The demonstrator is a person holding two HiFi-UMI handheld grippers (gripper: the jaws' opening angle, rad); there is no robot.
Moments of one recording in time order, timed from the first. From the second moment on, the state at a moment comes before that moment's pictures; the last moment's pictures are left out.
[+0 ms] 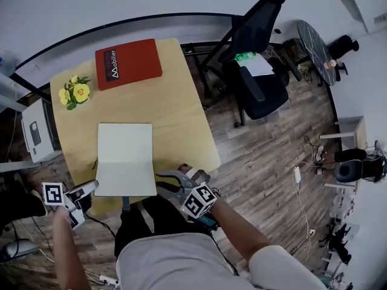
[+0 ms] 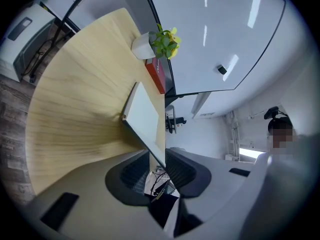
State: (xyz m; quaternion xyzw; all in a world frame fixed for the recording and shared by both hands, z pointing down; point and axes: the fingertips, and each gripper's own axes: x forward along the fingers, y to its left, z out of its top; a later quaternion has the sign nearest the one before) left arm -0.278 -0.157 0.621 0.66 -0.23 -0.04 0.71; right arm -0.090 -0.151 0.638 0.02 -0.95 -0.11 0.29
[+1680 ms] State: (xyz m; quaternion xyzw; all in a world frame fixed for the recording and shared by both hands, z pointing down) left arm -0.295 -0.224 0.599 0.90 -0.30 0.13 0.28; right arm -0.105 -0.239 0.601 0.10 -0.97 0.06 0.20
